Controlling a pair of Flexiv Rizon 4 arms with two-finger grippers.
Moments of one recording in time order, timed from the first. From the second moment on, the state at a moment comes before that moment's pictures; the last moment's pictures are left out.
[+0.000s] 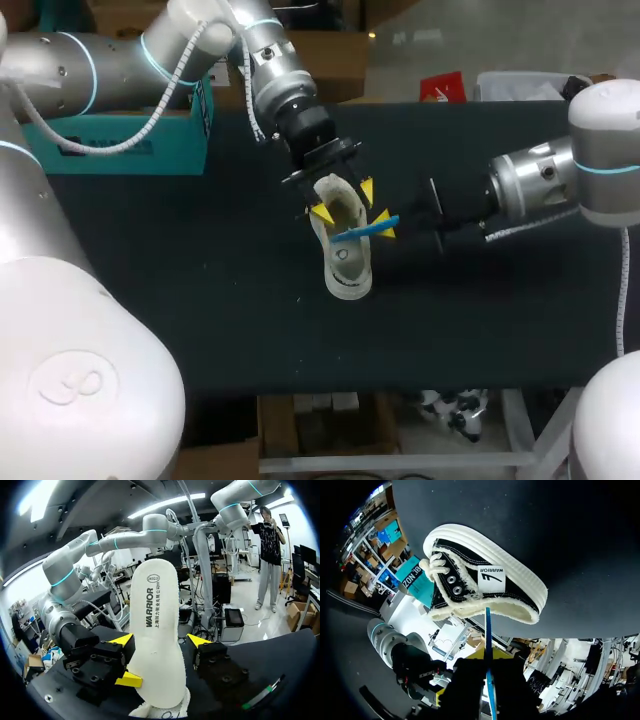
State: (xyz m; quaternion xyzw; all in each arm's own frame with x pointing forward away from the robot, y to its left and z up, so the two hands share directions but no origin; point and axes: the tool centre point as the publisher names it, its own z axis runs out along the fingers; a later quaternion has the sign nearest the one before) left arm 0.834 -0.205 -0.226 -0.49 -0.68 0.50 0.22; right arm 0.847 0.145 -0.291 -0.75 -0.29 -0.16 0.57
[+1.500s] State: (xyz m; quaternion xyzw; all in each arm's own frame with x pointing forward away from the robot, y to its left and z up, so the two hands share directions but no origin) left arm 0.947 -0.149 -0.233 -0.54 -0.71 0.37 0.26; right arm 0.839 0.153 -0.291 -0.75 -0.30 -0.16 0.57
